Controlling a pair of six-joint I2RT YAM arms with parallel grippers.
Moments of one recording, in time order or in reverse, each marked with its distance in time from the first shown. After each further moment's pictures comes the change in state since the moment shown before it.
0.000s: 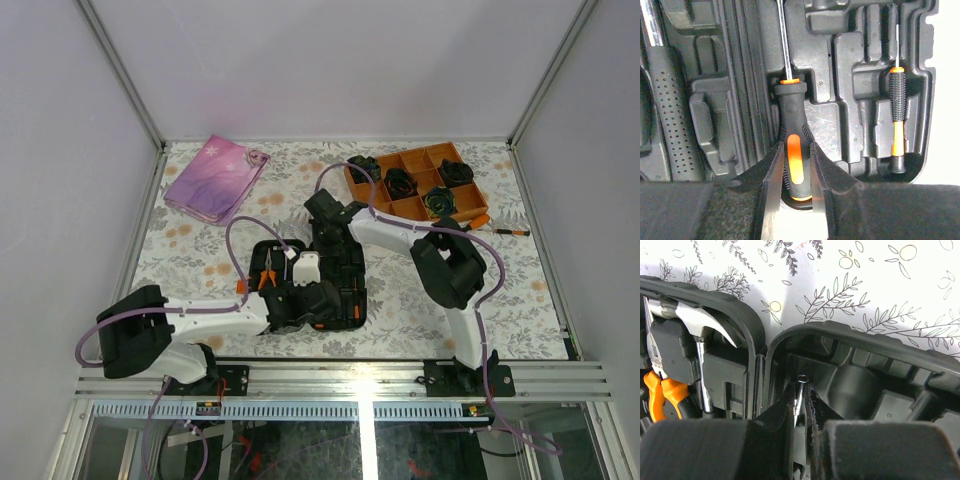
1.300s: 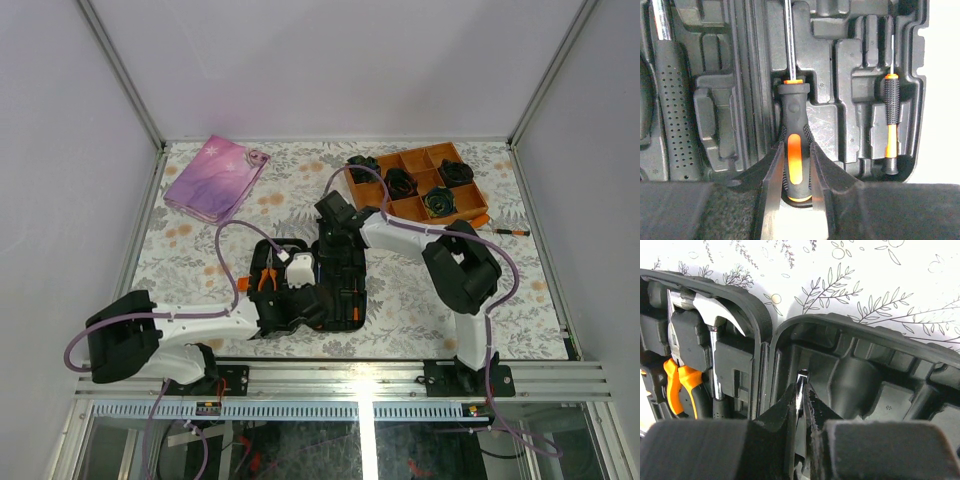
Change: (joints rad) left arm -0.004 -0.096 -0.069 0.077 -0.023 -0.001; right arm -0.023 -0.131 -0.136 0.137 -0.044 0.060
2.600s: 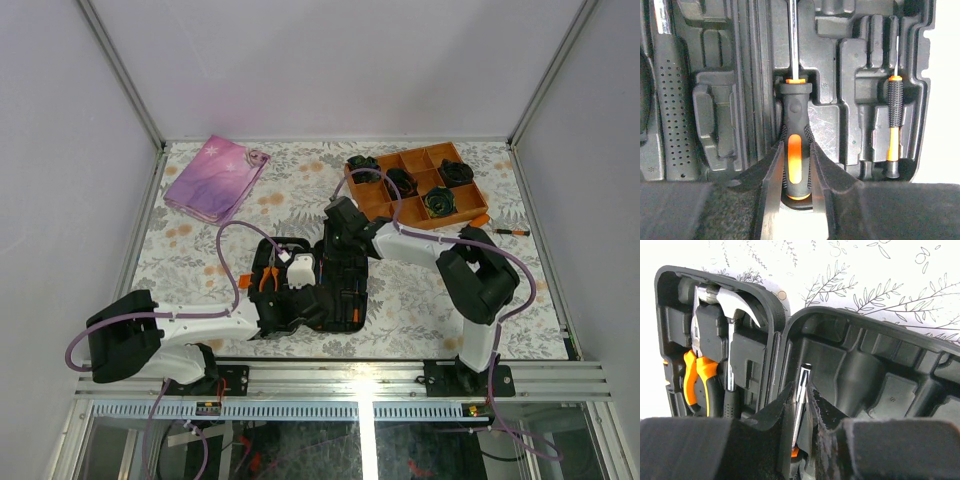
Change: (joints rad) left arm 0.002 0.013 -0.001 0.013 0.010 0.008; right arm -0.001 -0.124 -0.161 0.163 0.010 0.046
